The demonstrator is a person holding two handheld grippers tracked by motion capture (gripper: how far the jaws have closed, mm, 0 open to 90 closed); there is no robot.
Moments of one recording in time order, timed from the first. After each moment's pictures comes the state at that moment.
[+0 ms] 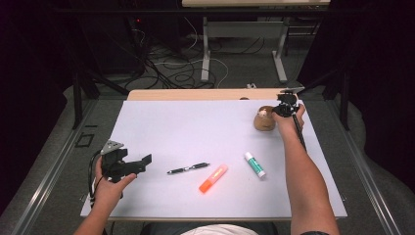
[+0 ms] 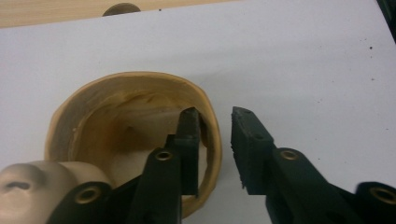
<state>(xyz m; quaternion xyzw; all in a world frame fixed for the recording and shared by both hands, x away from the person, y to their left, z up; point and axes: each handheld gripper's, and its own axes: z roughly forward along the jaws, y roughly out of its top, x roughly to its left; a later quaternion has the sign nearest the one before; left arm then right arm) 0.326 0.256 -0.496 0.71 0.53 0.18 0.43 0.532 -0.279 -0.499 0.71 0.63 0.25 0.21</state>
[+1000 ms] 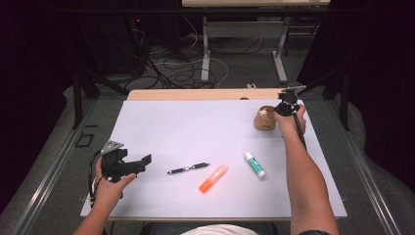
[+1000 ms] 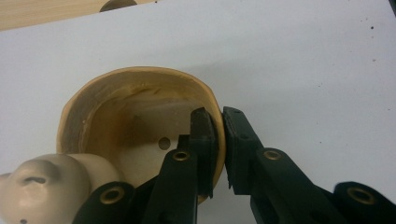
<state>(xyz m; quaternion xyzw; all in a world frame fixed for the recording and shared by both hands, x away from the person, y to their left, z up) 0.328 0.256 -0.499 0.71 0.53 0.18 0.43 0.531 -0.282 -0.493 0.73 0.62 0.24 0.18</state>
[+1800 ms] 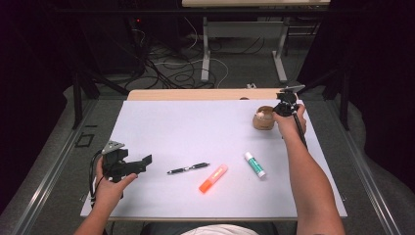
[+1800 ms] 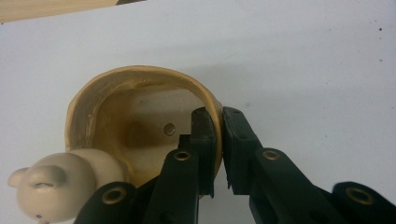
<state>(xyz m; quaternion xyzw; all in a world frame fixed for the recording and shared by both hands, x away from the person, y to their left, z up) 0.328 0.255 -0.499 0.71 0.53 0.17 0.42 0.524 -0.273 -0.484 0.72 0.63 0.24 0.17</state>
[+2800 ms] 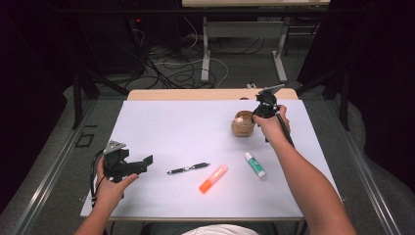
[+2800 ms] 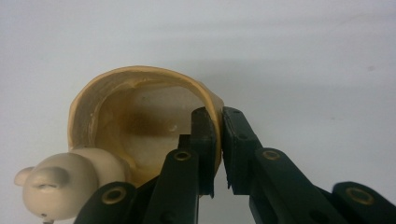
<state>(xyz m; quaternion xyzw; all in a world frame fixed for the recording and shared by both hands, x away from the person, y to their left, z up) 0.328 0.252 -0.500 0.72 0.53 0.17 0.42 0.502 -0.201 -0.466 0.68 0.68 0.25 0.09</state>
